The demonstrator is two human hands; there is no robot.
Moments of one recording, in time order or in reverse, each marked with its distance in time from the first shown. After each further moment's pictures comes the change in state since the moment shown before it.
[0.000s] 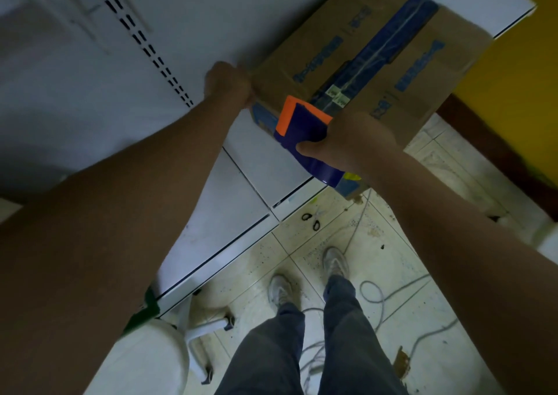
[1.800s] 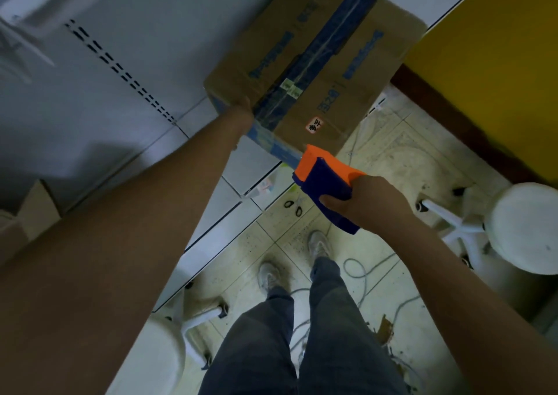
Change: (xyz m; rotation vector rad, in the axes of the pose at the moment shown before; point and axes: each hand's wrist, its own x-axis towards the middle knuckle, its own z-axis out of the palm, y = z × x) left_hand -0.095 0.010 0.055 0.457 -0.280 -0.023; right_hand -0.113 0.098 0.033 0.120 -0.136 0.191
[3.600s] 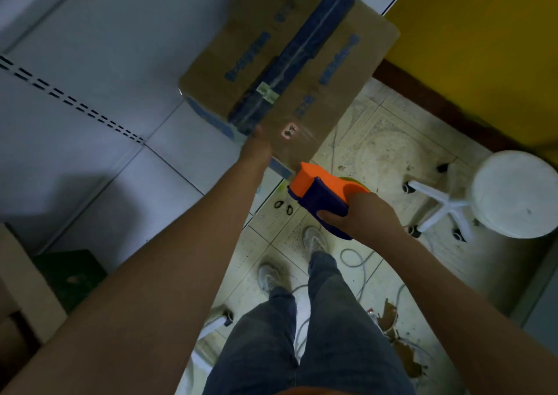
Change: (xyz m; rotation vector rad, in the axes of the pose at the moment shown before) left_hand -0.035 0.045 0.089 -0.482 -0.212 -0.090; right_hand -0.014 0.069 0.031 0.084 0.062 0.048
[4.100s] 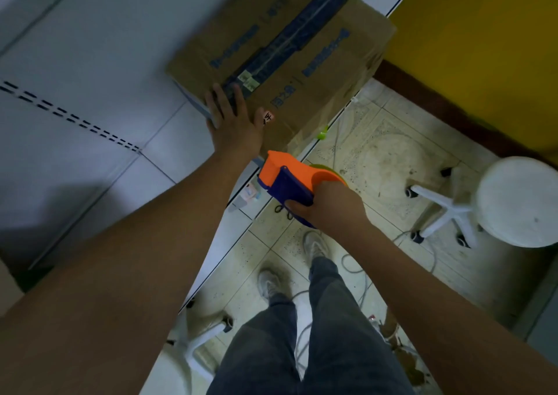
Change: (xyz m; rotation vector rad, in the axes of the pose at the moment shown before) left_hand 0.044 0.018 -0.028 0.871 0.394 0.536; right_hand 0.043 -0.048 -0.004 0.056 0.014 -0.040
